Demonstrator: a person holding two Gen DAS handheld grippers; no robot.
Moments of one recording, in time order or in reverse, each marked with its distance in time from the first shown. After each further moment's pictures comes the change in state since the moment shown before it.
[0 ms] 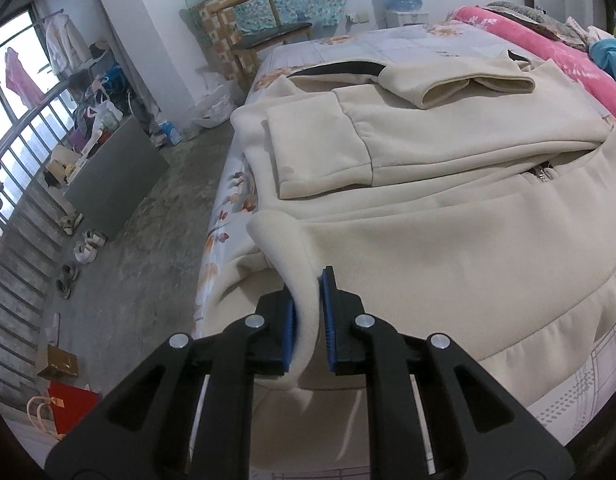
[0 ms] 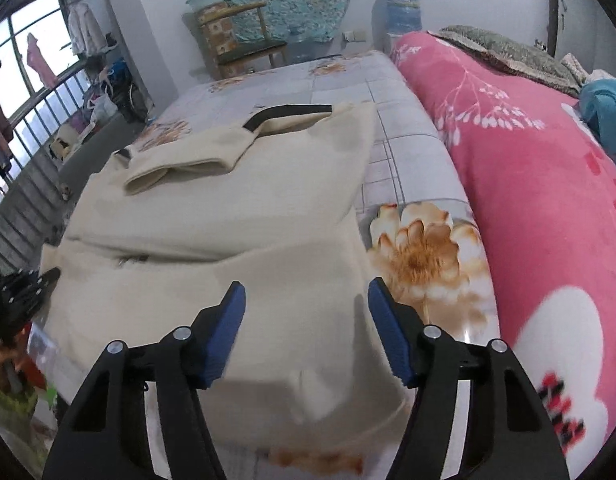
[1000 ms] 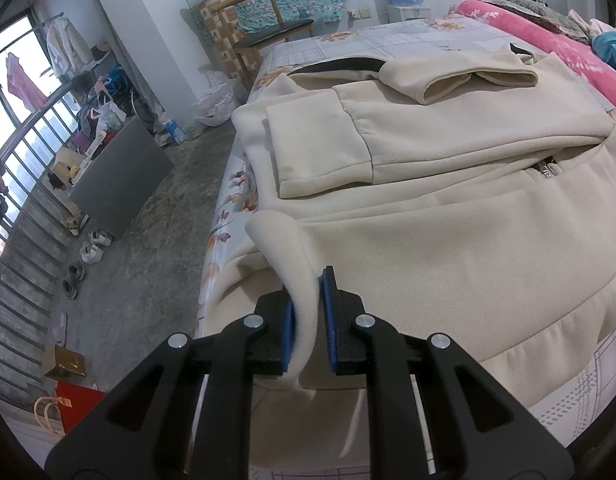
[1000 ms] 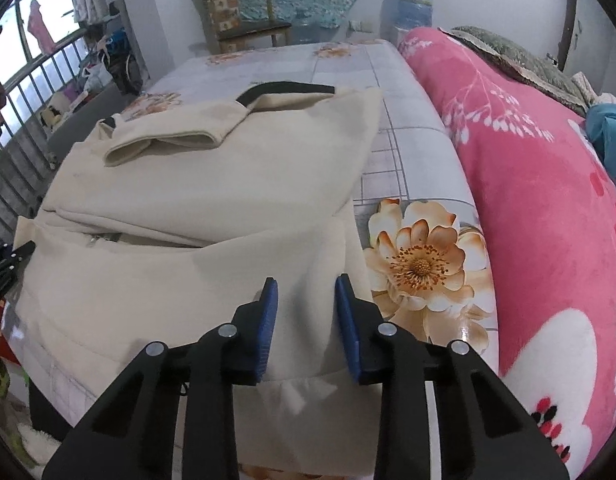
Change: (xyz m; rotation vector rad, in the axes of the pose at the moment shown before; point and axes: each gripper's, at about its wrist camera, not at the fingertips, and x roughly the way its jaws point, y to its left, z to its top) left arm 0.002 -0.006 0.003 0.008 0.007 0.018; right arm 0.018 0.009 -0.003 -0.093 0.057 -0.069
